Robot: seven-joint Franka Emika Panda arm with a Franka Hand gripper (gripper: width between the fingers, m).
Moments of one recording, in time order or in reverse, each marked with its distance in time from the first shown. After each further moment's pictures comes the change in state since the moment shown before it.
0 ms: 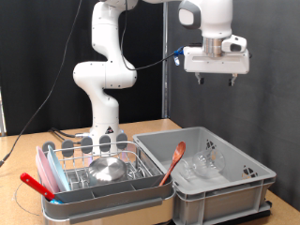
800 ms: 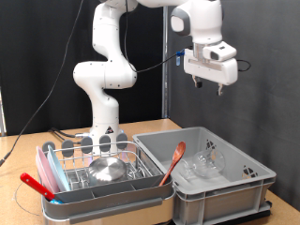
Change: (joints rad) arm -0.049 -0.078 0.012 -0.108 0.044 0.094 0.534
